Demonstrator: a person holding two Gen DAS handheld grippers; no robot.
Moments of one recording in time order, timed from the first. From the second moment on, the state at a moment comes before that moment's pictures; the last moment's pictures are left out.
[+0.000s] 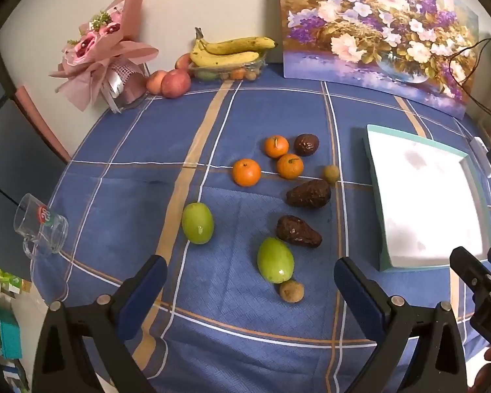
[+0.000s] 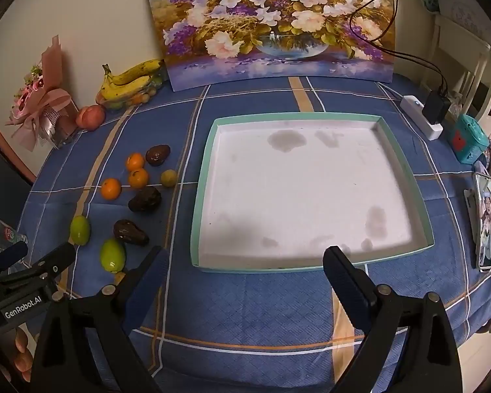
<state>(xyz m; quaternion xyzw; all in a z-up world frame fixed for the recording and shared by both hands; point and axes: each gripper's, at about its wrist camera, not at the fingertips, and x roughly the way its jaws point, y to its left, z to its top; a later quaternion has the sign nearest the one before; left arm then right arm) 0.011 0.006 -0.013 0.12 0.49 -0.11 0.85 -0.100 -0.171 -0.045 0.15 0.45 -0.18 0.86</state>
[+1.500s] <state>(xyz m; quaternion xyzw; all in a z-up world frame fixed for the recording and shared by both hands) 0.014 0.011 -0.021 0.11 0.51 -0.11 0.85 -0.099 -0.171 -0.046 0.16 0.45 -0.18 0.86</state>
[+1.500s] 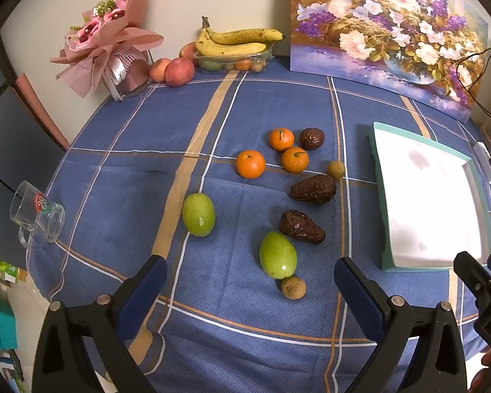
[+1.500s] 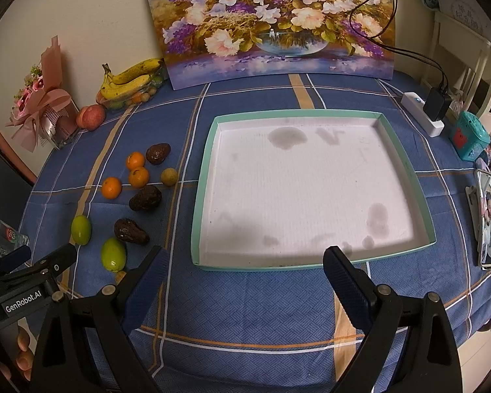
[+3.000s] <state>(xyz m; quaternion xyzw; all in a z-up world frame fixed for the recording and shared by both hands) 0.043 0.085 -0.007 -0.05 0.46 -0.07 0.88 -0.065 -0.132 -0.042 0.15 0.45 -0.12 0.87</state>
